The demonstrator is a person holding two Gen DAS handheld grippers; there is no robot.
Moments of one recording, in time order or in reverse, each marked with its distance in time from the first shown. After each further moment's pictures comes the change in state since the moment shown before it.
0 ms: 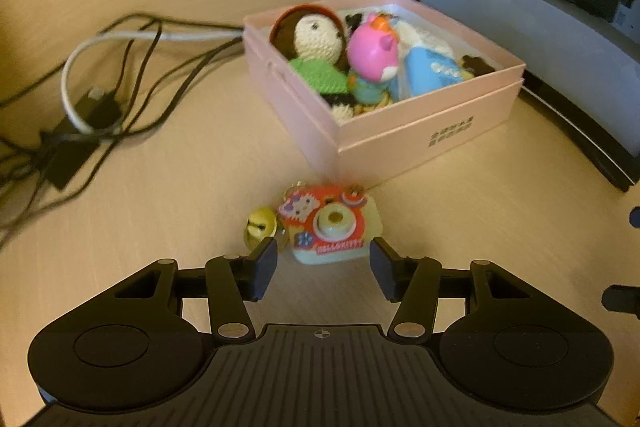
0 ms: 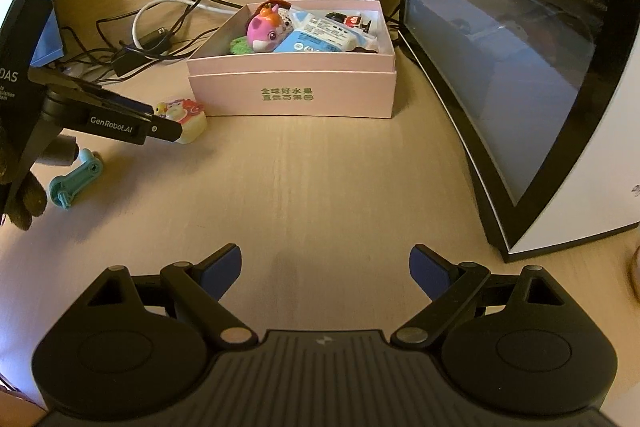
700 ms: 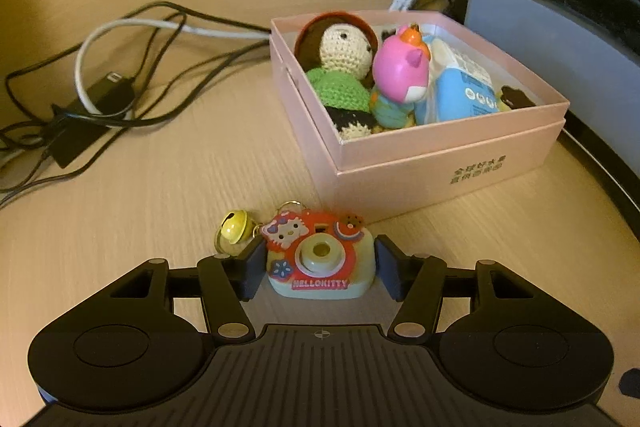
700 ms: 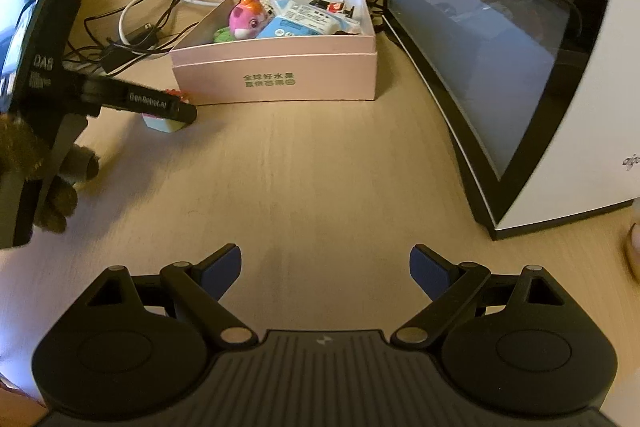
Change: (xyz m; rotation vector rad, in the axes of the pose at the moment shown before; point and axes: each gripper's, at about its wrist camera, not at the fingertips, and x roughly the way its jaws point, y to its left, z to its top) left arm 0.021 -0.014 0.002 -0.147 -0.095 0.097; right arm 0.001 -0.014 -0.006 0.031 0.025 -0.011
